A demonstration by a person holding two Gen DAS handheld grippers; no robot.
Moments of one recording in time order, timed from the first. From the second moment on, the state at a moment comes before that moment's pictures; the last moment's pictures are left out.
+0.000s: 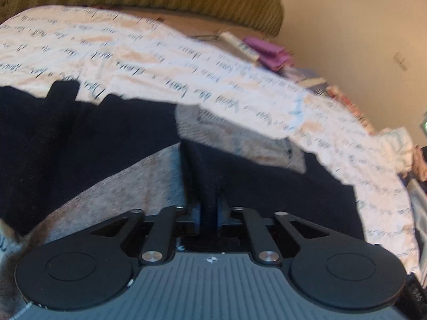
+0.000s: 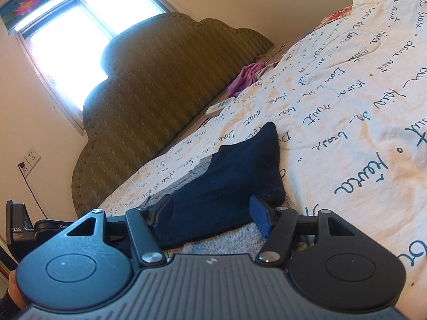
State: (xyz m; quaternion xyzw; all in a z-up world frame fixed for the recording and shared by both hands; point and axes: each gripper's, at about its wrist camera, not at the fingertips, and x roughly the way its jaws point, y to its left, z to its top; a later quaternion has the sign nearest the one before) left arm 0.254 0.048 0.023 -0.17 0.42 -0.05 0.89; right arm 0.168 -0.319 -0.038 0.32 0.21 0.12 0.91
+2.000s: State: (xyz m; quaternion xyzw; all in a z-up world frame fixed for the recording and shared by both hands) left arm 0.211 0.336 0.039 -0.22 0.22 0.33 0.89; right arm 0.281 -0.292 -0.035 0.22 0.28 0.09 0.93
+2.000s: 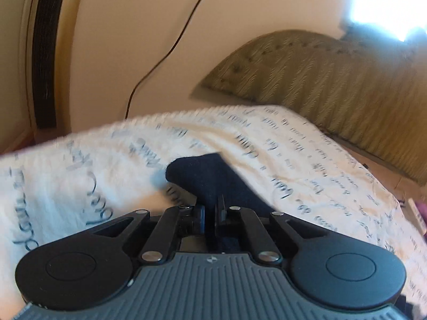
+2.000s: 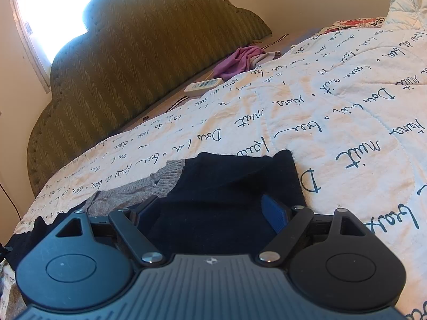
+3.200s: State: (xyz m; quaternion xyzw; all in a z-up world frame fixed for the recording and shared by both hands) left arm 0.205 0.001 0.000 0.06 0.25 -0.03 0.97; right arm 0.327 -0.199 -0.008 0.33 0.44 0.29 0.78
